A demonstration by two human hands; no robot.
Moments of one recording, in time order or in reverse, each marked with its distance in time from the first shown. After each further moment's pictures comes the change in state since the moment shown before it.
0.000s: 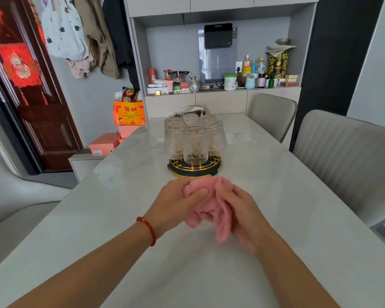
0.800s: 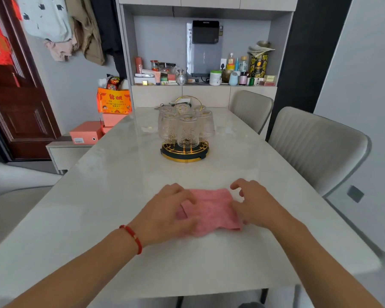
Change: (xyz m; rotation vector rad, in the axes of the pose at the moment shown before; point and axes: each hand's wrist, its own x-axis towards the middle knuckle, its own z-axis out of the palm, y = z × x) left_hand -0.085 -0.032 -0.011 0.492 -0.166 0.299; right_hand -0.084 -0.027 -0.006 -1.416 0.283 0.114
